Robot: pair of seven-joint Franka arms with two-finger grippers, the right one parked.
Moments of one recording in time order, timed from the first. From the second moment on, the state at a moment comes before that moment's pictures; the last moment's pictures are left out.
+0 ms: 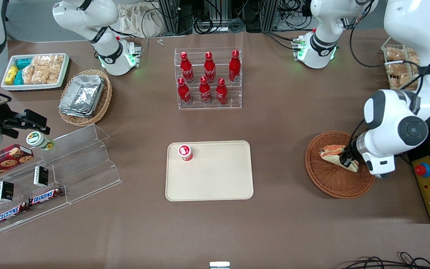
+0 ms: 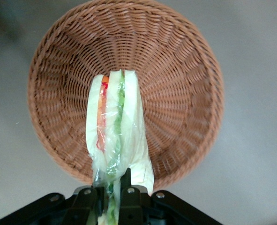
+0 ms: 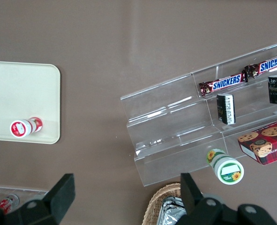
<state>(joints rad) 0.03 0.29 -0.14 -1.84 0.03 2.01 -1.04</state>
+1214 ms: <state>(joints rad) -0.16 0.33 -0.33 -1.66 0.09 1.87 -0.61</state>
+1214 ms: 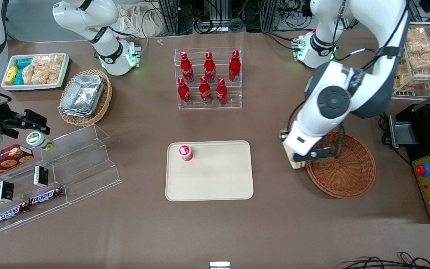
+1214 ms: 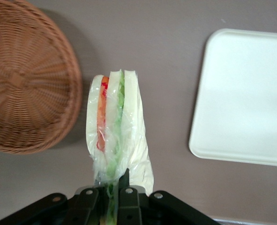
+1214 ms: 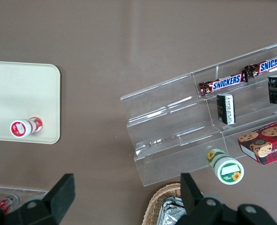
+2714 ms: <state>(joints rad) -0.38 0.74 -0.33 -1.47 0.23 2.14 -0.82</state>
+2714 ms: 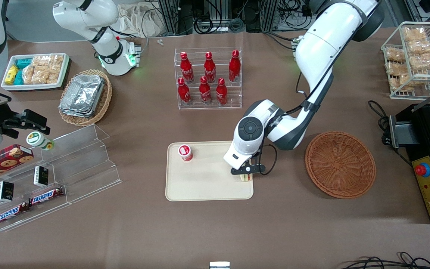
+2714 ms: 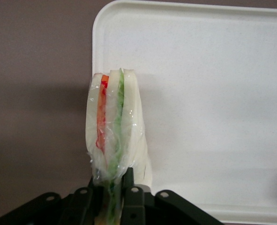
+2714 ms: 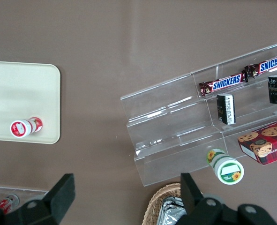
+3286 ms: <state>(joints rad) -0.27 0.63 -0.36 -1.45 0.22 1.97 -0.79</state>
